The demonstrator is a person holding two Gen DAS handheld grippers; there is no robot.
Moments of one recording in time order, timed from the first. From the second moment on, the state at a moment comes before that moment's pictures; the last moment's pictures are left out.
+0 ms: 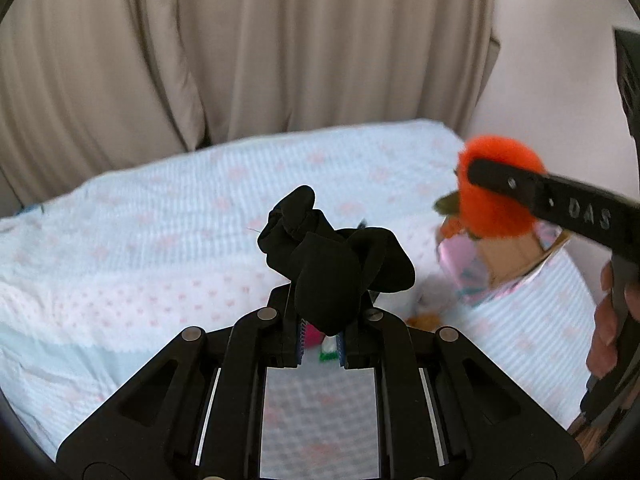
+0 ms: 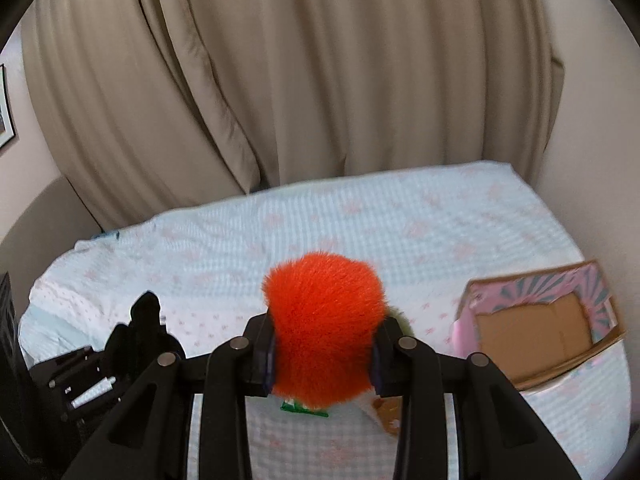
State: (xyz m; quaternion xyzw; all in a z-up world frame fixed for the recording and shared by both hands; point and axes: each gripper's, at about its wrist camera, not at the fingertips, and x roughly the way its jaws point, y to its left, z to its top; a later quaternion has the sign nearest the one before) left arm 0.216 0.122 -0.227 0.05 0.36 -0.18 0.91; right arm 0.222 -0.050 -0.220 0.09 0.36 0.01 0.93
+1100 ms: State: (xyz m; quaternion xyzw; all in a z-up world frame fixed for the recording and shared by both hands) left arm 0.201 -0.209 -0.200 0.01 0.40 -0.17 0.90; right arm 0.184 -0.354 -0.191 0.07 0.40 0.01 0.91
